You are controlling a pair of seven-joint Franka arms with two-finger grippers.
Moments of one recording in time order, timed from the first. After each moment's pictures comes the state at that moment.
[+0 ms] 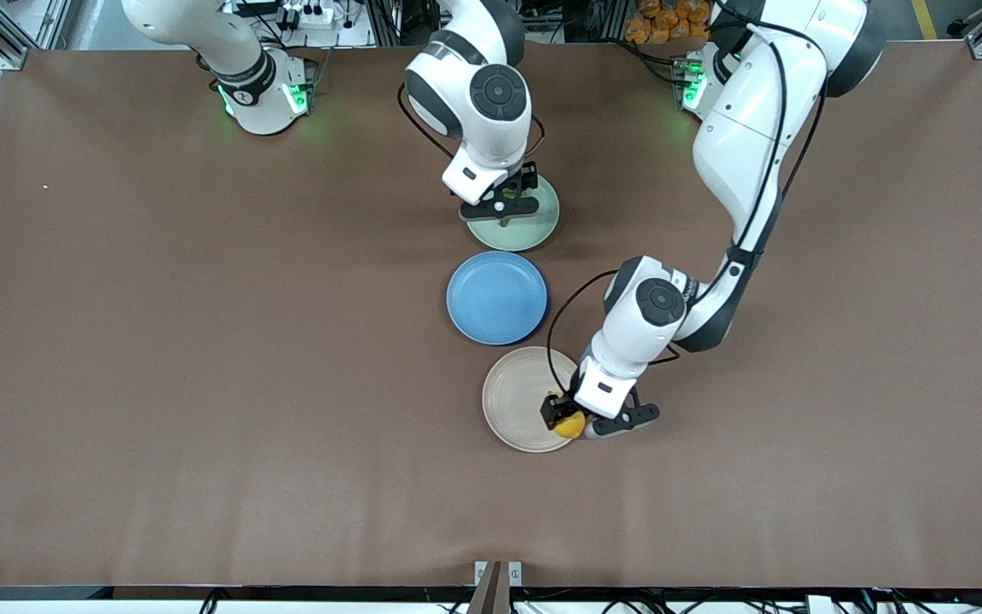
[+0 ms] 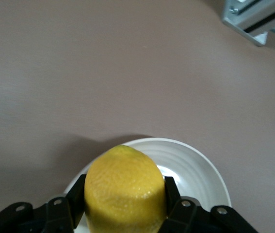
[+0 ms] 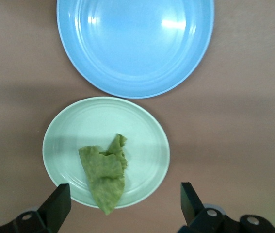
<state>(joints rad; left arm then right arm) -0.37 0.87 -0.15 -1.43 0.00 2.68 -0.79 1.04 0.44 -0.08 -1.71 0.18 2.01 0.80</state>
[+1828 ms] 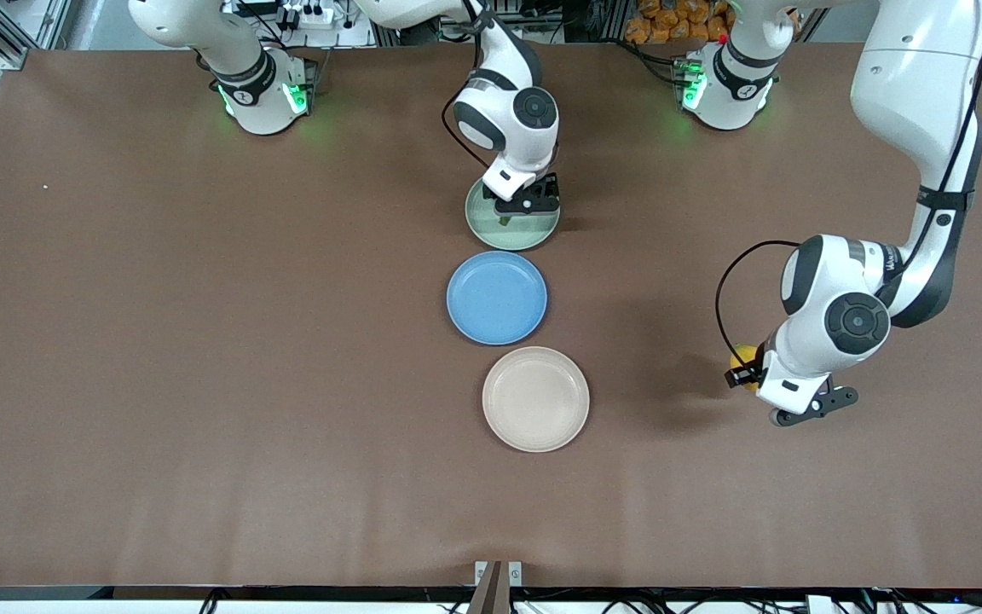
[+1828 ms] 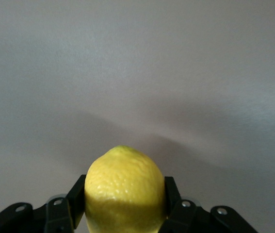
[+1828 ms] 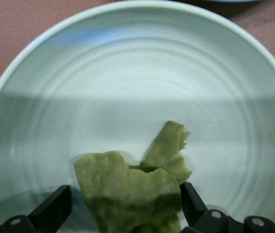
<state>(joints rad) -0.03 0.57 -0.14 -1.72 0.20 2.22 -0.58 1.21 0.68 -0.09 -1.78 0.18 2.36 0.96</state>
